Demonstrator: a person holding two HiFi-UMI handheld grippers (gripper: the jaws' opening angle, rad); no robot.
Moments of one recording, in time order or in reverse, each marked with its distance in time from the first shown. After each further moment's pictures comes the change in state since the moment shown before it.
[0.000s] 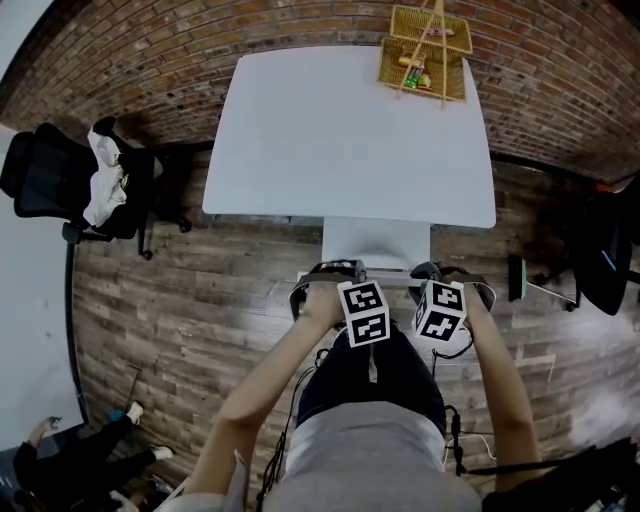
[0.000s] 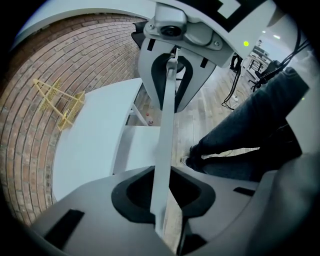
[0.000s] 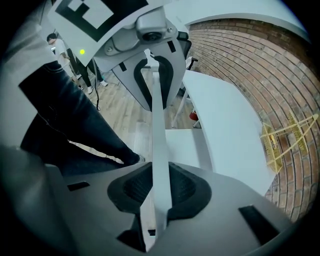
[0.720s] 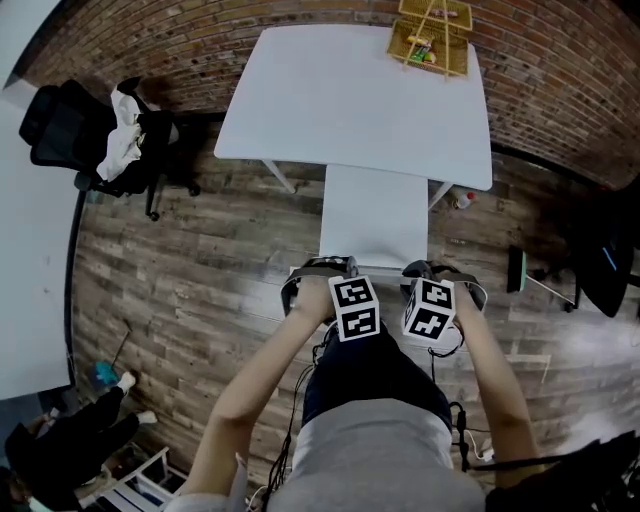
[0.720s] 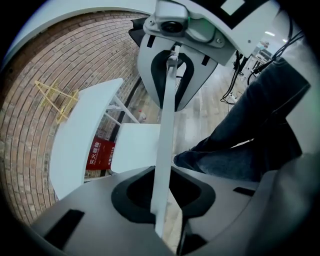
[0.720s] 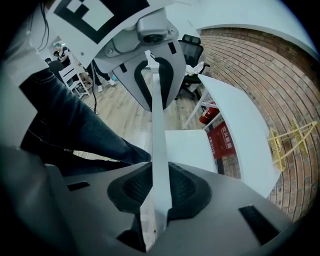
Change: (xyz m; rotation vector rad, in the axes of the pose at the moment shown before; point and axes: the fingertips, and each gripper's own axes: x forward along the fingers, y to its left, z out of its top) left arm -0.021 -0.131 0.003 -0.072 0.050 -0.001; right arm -0.021 0.123 -0.019 -0.068 -0.023 0.023
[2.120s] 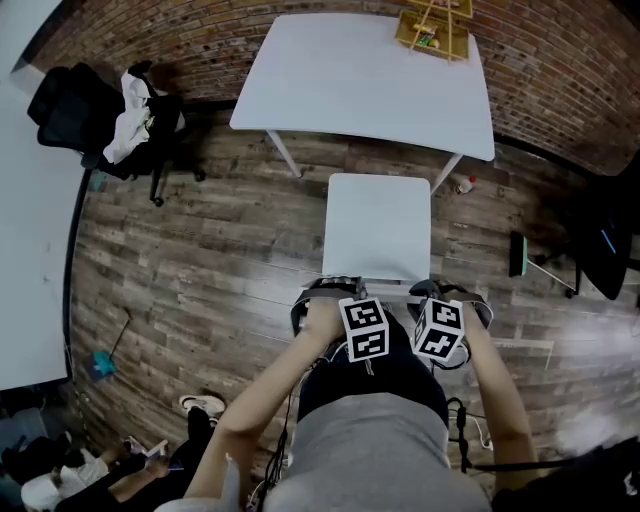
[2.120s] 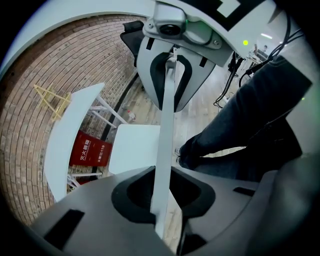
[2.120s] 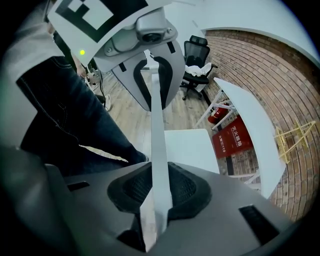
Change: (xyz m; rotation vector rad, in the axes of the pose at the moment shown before) left arm -0.027 -0.140 -0.018 -0.005 -0.017 -0.030; right arm -0.019 0.141 0.003 0.006 -0.001 0.035
